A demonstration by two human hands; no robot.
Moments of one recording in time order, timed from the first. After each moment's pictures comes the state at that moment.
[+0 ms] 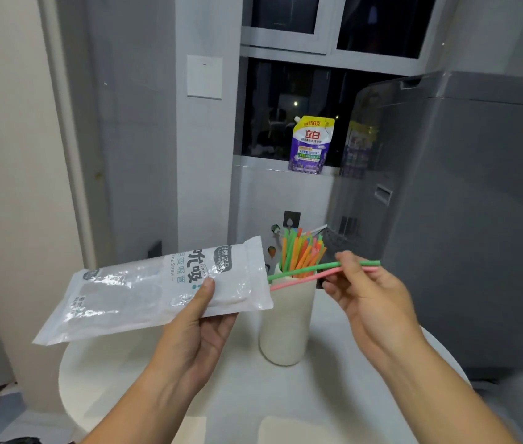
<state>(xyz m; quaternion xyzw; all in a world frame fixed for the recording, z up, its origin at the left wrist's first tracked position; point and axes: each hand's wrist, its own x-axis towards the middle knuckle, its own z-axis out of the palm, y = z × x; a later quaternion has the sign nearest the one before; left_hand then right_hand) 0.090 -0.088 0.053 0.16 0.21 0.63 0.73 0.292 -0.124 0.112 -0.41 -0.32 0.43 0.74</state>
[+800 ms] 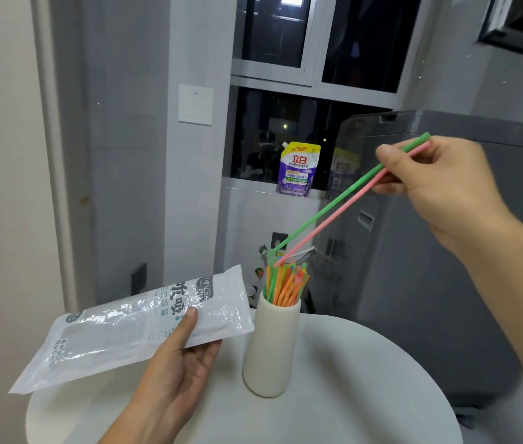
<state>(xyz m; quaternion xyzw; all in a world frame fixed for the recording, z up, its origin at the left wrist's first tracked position) 0.095 -0.083 0.052 0.13 0.22 0.64 0.72 0.343 -0.126 0.286 -0.51 -0.57 0.06 0.64</state>
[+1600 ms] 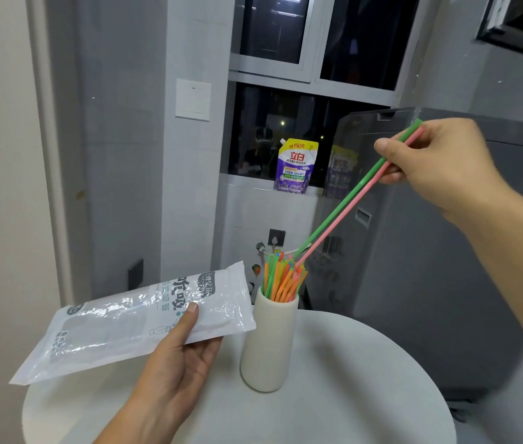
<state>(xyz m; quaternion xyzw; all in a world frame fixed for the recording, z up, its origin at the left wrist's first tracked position) 0.097 -0.087 0.056 0.14 0.22 0.64 0.73 0.349 -0.121 0.305 -0.59 -0.58 -0.03 0.56</state>
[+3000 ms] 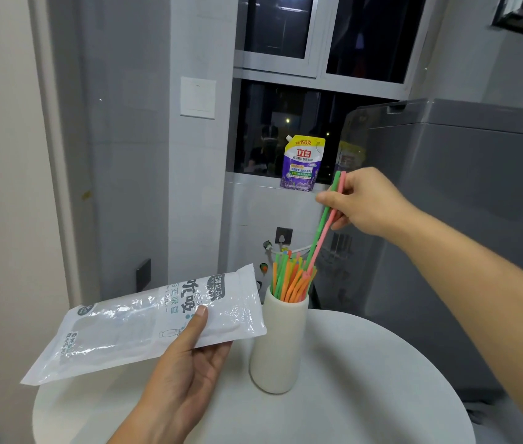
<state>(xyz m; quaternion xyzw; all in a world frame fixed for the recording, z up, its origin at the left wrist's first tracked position) 0.099 -0.087 0.053 0.14 0.23 0.63 0.72 0.329 -0.050 0.253 -0.64 -0.66 0.06 0.39</state>
